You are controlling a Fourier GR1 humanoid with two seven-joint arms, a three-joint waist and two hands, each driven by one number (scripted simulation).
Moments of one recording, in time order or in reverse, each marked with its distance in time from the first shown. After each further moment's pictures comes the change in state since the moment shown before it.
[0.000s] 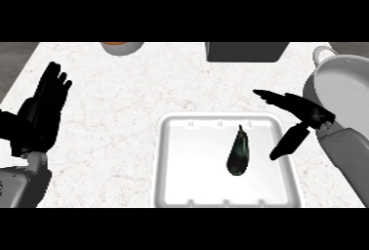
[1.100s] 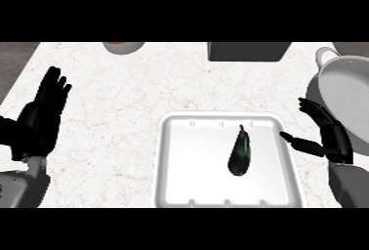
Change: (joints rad) left arm 0.028 0.035 -0.038 0.010 0.034 0.022 -0.061; right arm 0.207 0.136 -0.327 0.313 -0.145 -0.507 -0.733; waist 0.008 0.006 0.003
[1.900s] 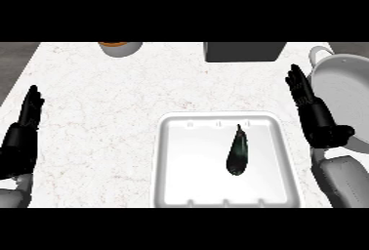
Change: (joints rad) left arm 0.113 0.102 -0.020 0.138 -0.160 0.078 -0.275; right arm 0.005 0.022 0.157 -0.505 -0.026 -0.080 0.299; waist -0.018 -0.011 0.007
